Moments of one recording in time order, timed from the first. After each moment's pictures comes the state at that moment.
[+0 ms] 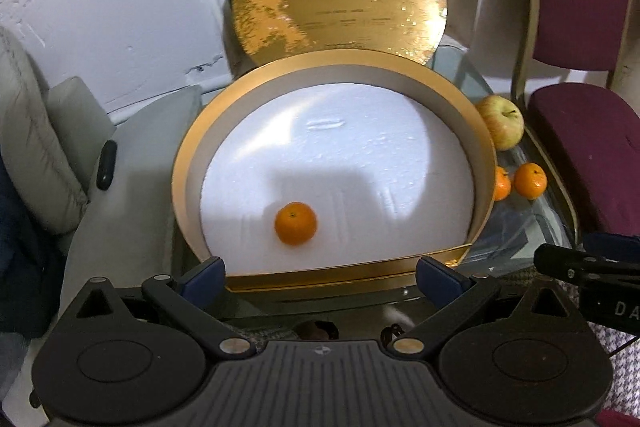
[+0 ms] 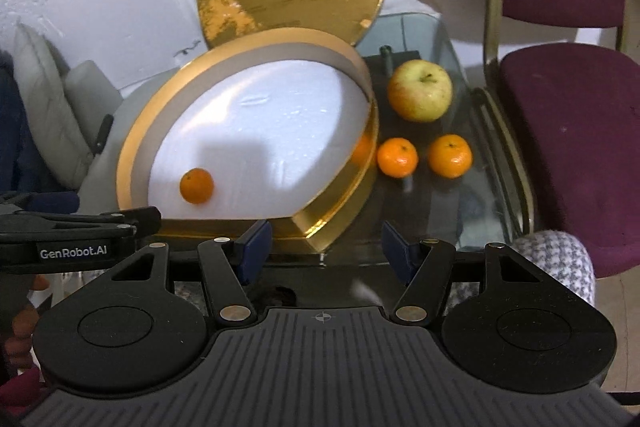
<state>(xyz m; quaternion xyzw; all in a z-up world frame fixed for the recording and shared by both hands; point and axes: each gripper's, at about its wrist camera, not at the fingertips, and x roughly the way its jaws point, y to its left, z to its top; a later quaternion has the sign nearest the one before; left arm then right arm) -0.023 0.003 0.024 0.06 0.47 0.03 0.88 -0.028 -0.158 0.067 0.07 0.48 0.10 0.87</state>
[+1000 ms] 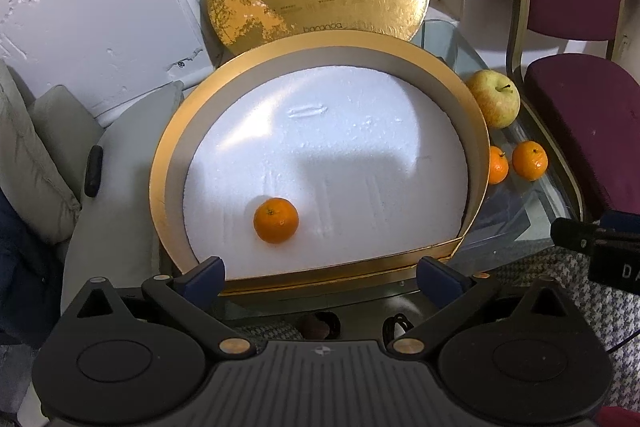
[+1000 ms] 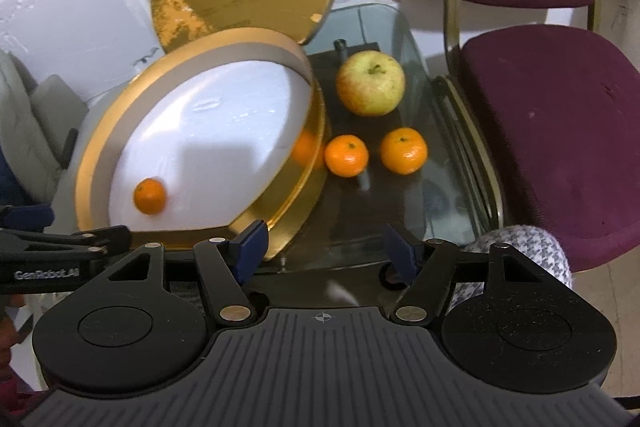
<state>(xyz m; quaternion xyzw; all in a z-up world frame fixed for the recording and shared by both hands) -0.003 -0.018 0.006 0.09 0.50 0.03 0.86 -0.012 -0.189 0.045 0.08 0.49 0.05 0.87</state>
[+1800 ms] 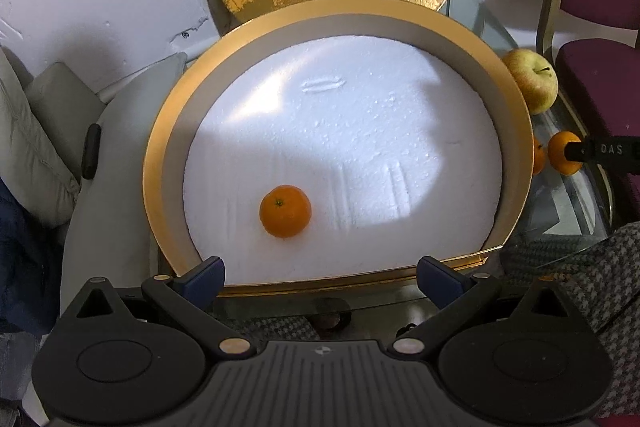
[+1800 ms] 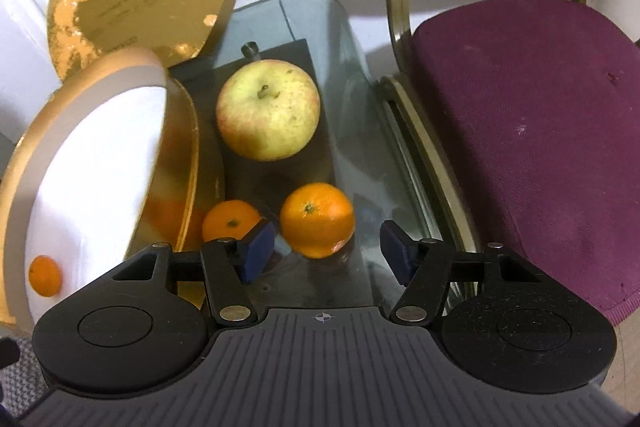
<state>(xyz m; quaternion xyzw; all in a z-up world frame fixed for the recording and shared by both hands) 0.027 -0.008 -0.021 0.09 0.54 0.05 0.84 0.097 -0.246 -0.038 0.11 0.51 -0.01 0.86</state>
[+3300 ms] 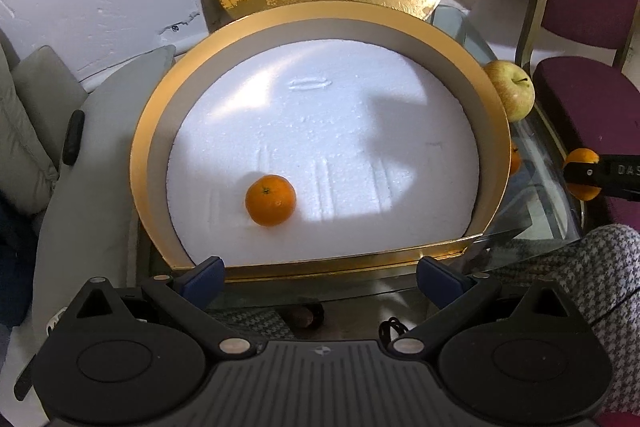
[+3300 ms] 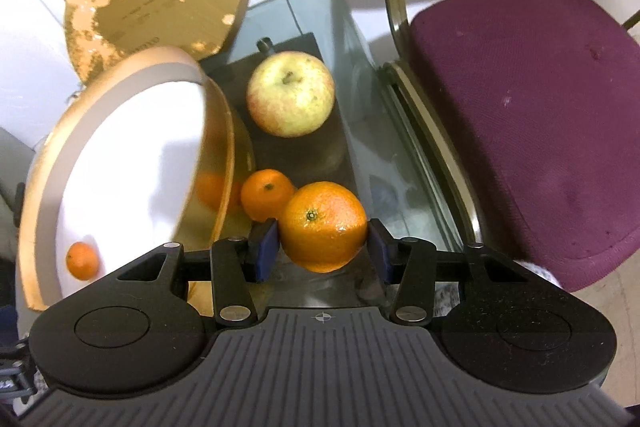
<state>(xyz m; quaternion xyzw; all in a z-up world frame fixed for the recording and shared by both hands) 0.008 0.006 -0.016 0.04 0.52 0.02 0.85 0.053 -0.234 0.007 0.13 0.51 -0.01 0.85</state>
